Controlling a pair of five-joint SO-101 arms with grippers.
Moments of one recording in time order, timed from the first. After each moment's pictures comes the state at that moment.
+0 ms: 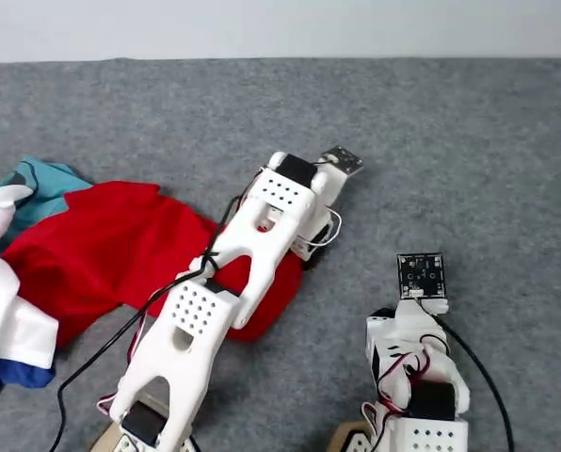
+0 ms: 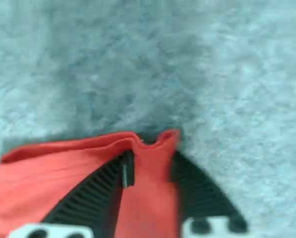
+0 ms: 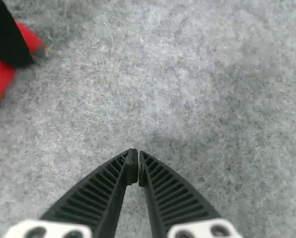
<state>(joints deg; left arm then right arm) 26.4 59.6 -52.4 99.0 -3.1 0.7 -102.9 95.6 66.7 3.9</state>
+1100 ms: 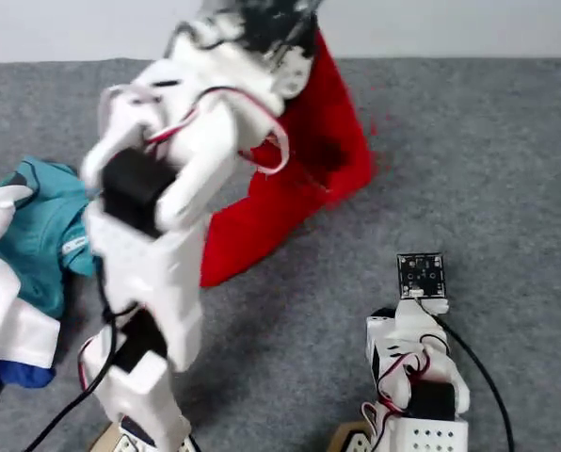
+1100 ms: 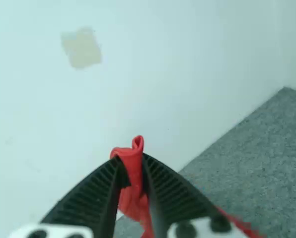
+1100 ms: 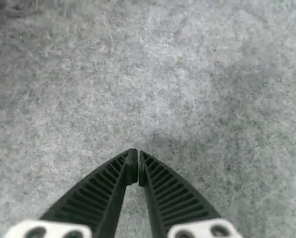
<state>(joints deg) 24.7 13.2 -77.6 85.1 -11.4 0.7 -102.9 95.5 66.7 3.9</state>
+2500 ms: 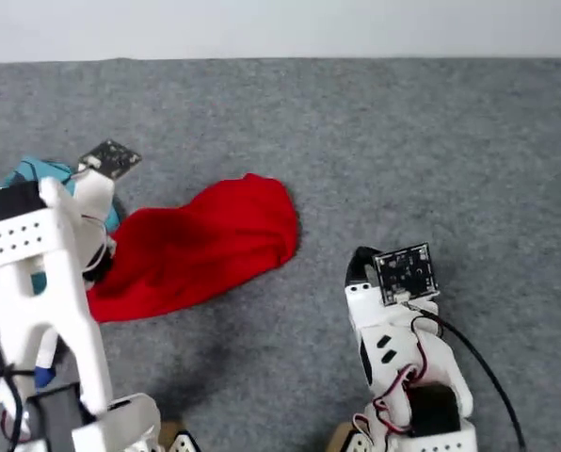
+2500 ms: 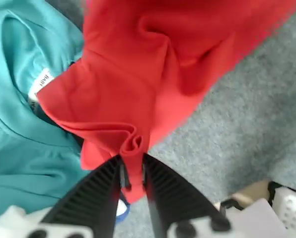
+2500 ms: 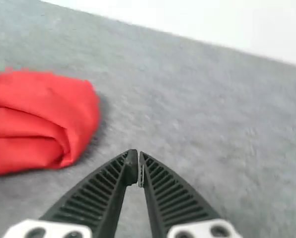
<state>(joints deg) -21.6 -13.2 16.0 98.9 -37.8 -12.2 -99.5 81.2 51.8 7.4</state>
